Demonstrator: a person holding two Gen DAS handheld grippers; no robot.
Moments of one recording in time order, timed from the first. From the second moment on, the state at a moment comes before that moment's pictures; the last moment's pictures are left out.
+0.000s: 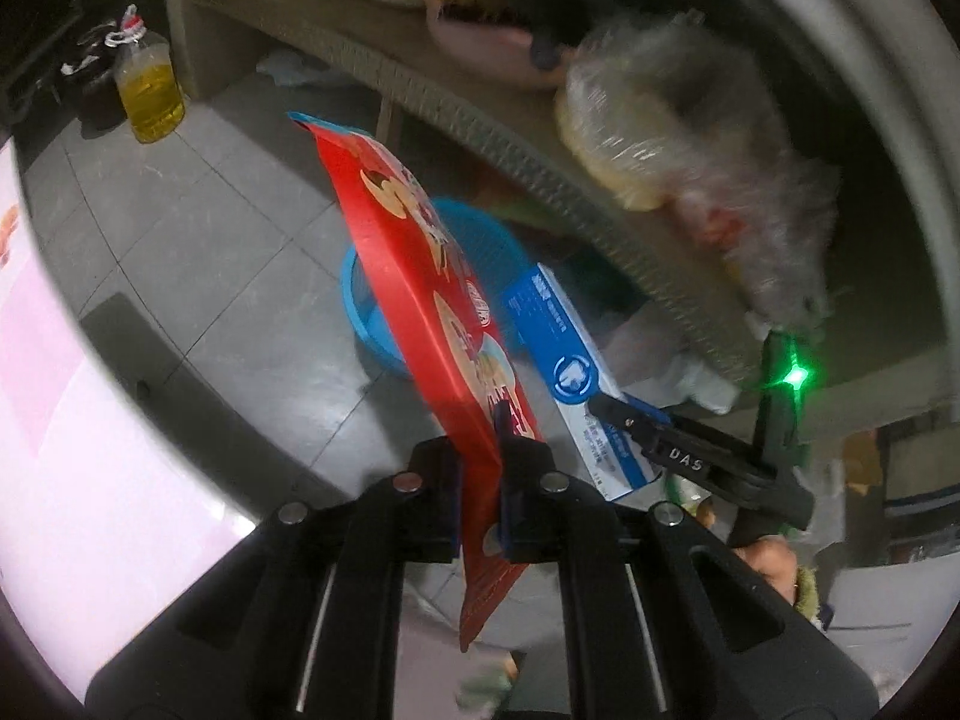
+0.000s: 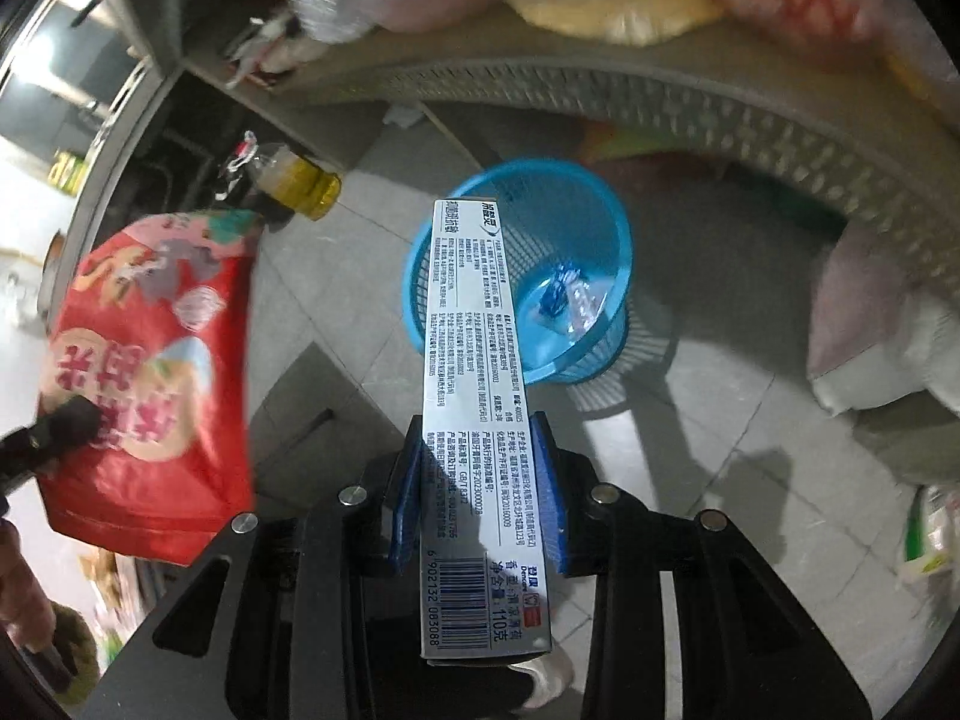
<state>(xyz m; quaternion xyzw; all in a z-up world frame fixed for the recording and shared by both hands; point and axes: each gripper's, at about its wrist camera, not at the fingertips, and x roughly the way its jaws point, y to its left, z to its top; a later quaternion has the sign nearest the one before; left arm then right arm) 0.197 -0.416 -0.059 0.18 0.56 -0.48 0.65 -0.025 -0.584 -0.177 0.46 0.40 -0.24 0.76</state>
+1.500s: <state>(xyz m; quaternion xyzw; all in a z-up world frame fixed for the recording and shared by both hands) 0.146 -0.253 0.015 0.14 0.45 -0.46 0.75 -0.060 -0.488 -0.095 0.29 0.36 -0.28 0.84</state>
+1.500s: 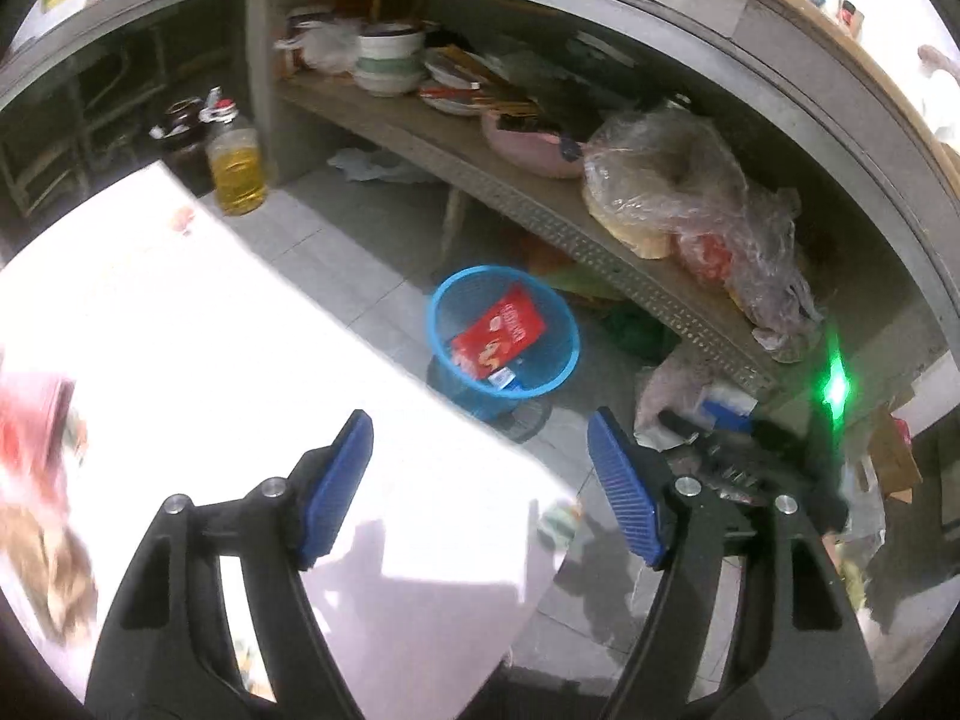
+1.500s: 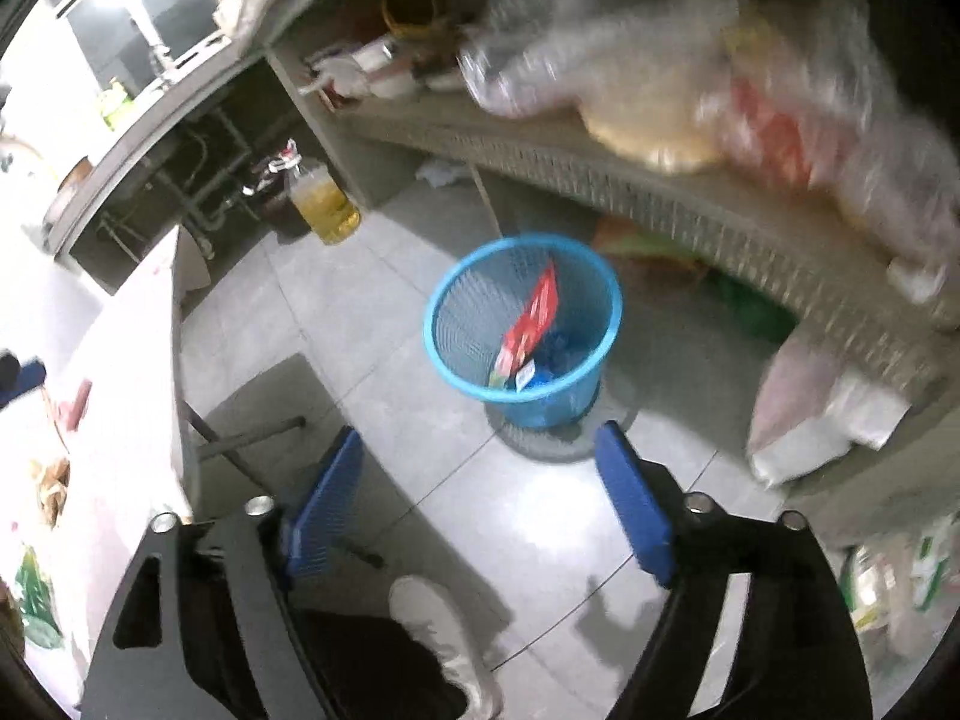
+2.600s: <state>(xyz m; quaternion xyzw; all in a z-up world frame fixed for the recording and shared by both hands) 0.070 0.024 0.039 -0.04 0.34 -0.33 0.88 -0.020 -0.280 0.043 0.07 0.32 -0.14 0.94</state>
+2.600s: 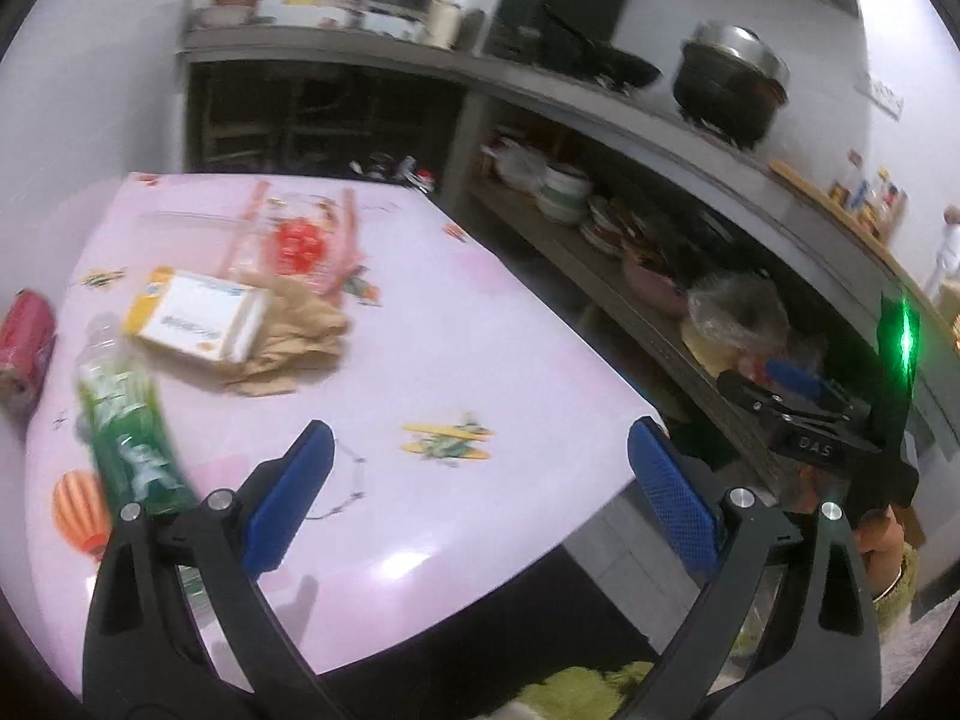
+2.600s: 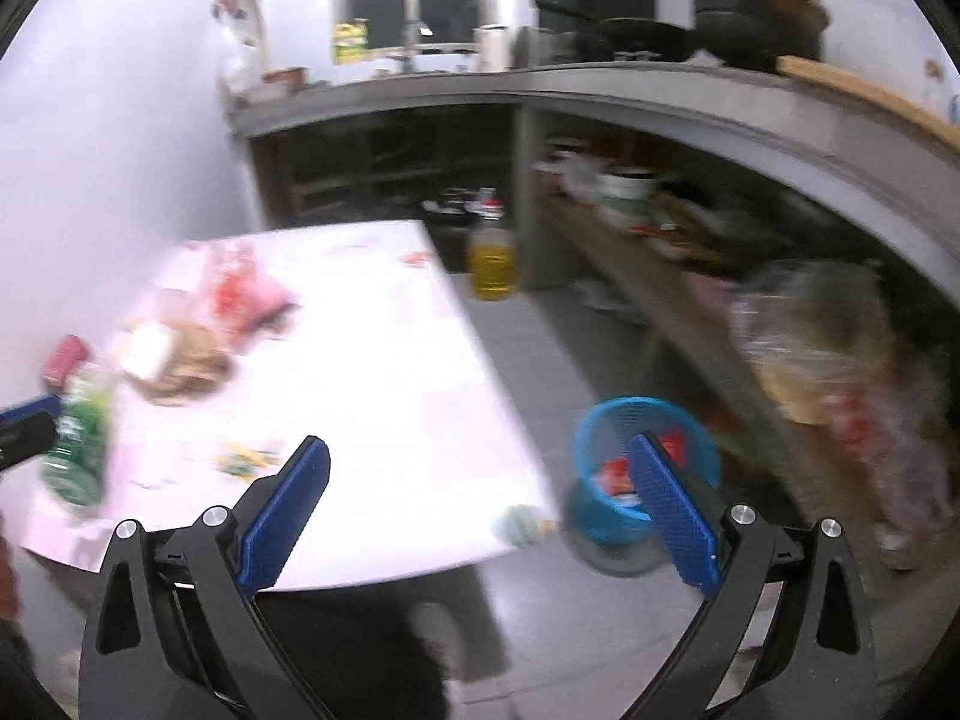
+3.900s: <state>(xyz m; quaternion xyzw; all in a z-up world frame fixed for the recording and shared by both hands) 0.116 0.137 0.022 -0.05 0.31 -0.18 0.93 0.092 -0.183 0.007 0.13 0.37 0.11 0.91</state>
